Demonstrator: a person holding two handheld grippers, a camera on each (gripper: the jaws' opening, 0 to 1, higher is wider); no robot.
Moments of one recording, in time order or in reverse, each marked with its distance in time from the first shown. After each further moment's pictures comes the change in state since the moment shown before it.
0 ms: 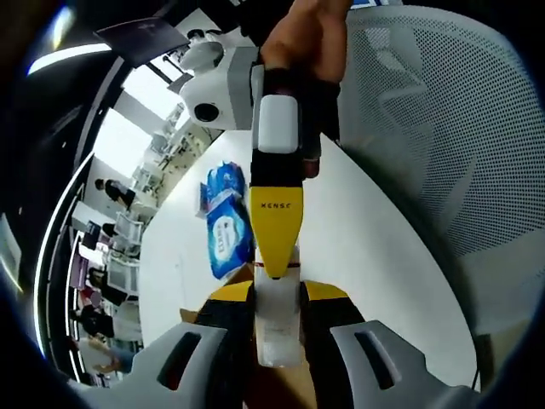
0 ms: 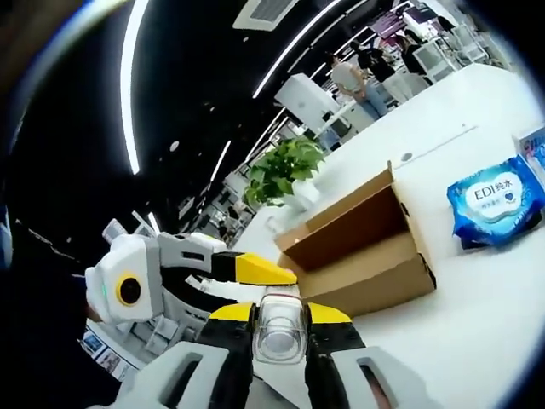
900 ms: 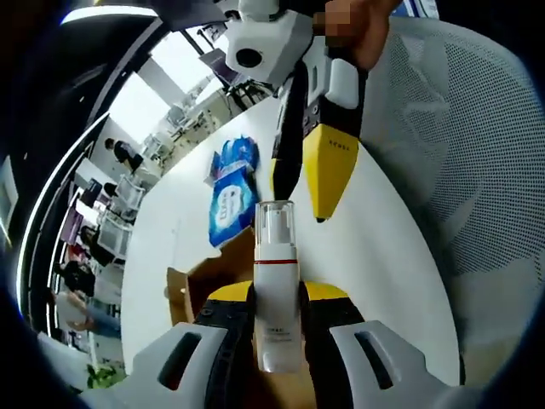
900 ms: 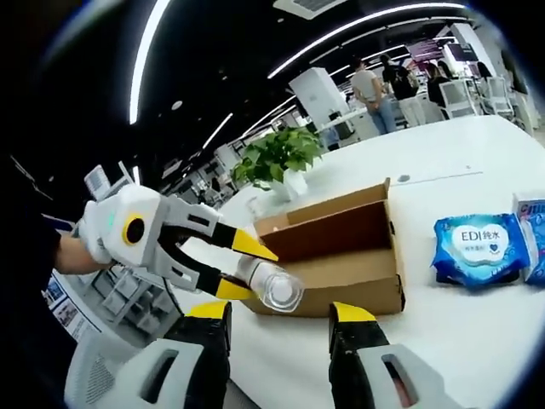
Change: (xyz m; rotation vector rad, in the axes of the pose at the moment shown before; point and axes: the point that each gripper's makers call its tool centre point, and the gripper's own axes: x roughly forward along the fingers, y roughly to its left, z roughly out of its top) left arm -0.008 0.004 -0.030 -0.191 0.023 0.020; right arm -0.004 -0.016 0.001 -0.245 0.065 -0.112
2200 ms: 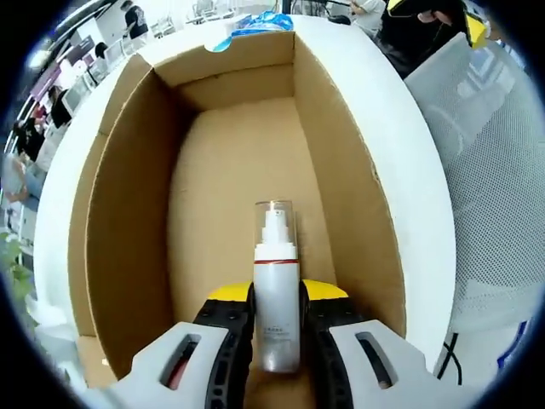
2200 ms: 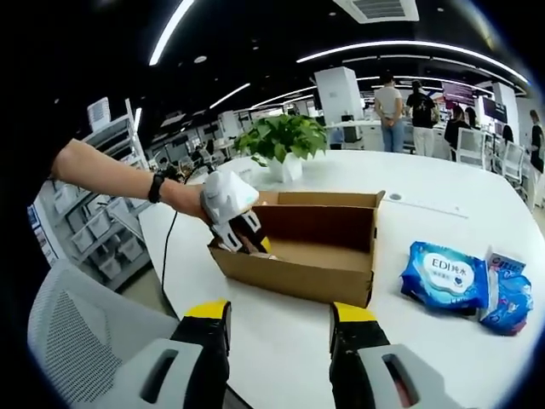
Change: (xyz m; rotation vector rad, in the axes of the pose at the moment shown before) left arm 0.037 -0.025 -0.167 -0.463 0.308 -0.212; right arm -0.021 -0.007 -0.022 -0.295 0.106 -0.130
